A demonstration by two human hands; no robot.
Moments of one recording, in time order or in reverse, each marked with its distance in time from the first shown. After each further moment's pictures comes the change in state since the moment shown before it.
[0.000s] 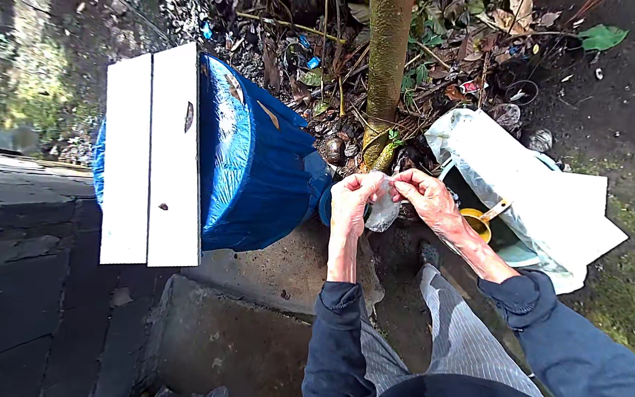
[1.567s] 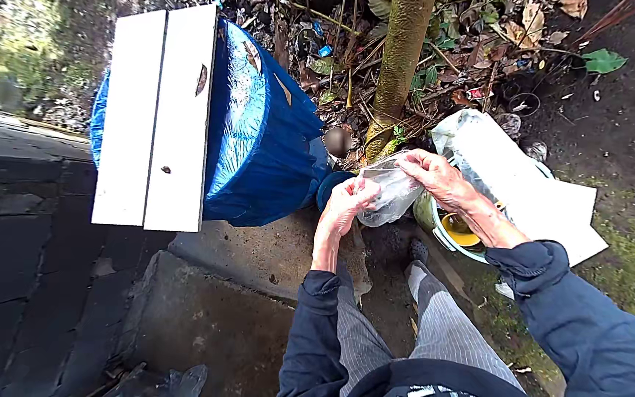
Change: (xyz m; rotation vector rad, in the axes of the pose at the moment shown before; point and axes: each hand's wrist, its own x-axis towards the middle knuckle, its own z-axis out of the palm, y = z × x) left_hand -0.031 -0.020 -0.059 -0.014 -0.197 -0.169; right_hand -0.002 -0.024 -0.014 -0.077 -0.180 0.273
